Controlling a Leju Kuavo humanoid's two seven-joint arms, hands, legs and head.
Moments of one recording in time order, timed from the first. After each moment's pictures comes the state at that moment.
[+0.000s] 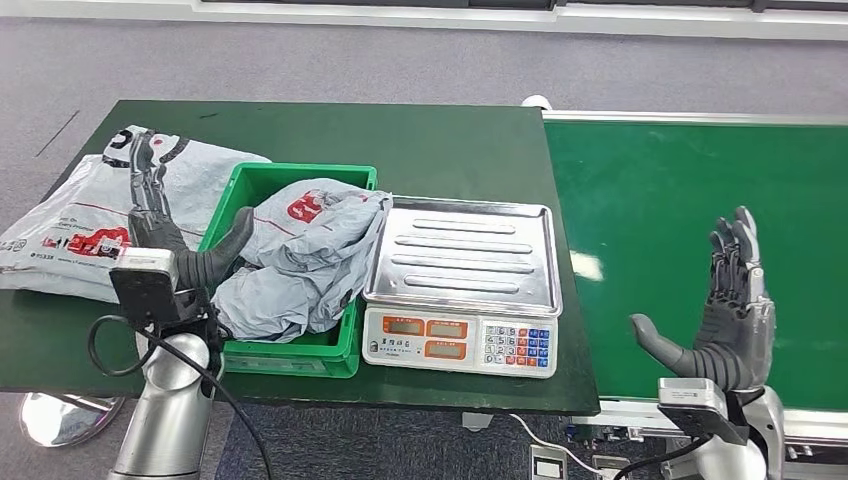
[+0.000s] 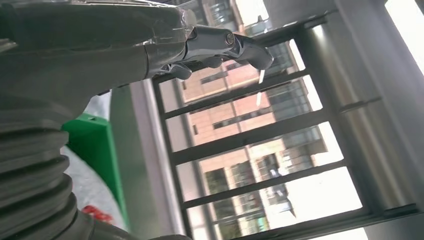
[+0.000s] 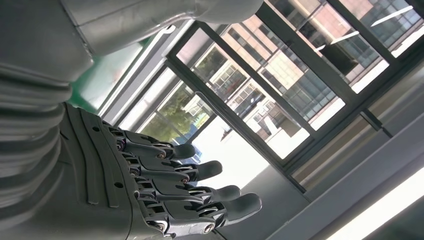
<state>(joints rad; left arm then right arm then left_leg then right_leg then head) -0.32 -0.09 -0.06 -1.37 -0.26 0.37 -0.61 0.07 -0.08 -0.10 -1.85 0.47 -0.41 -0.56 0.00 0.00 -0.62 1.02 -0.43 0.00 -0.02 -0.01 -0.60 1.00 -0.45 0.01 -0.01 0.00</state>
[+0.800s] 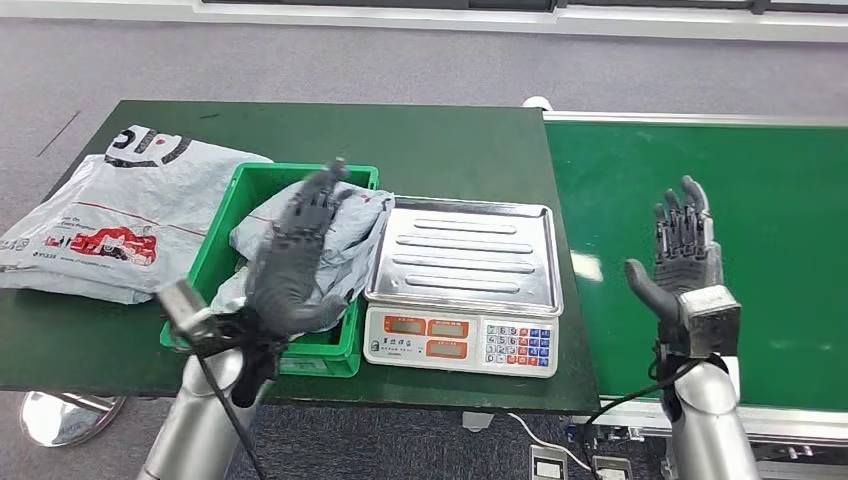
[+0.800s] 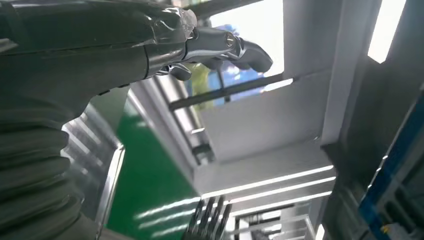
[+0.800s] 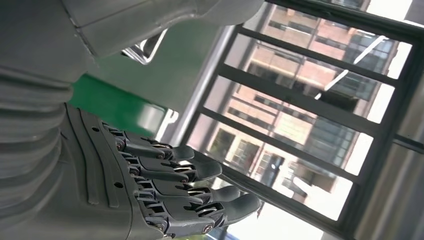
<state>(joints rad) -0.35 -0.12 -0.28 -1.34 0.04 -0.35 -0.67 -0.19 -0.08 -0.04 -1.46 0.12 -0.19 -0.56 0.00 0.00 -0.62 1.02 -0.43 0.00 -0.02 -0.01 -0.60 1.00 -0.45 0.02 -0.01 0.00</state>
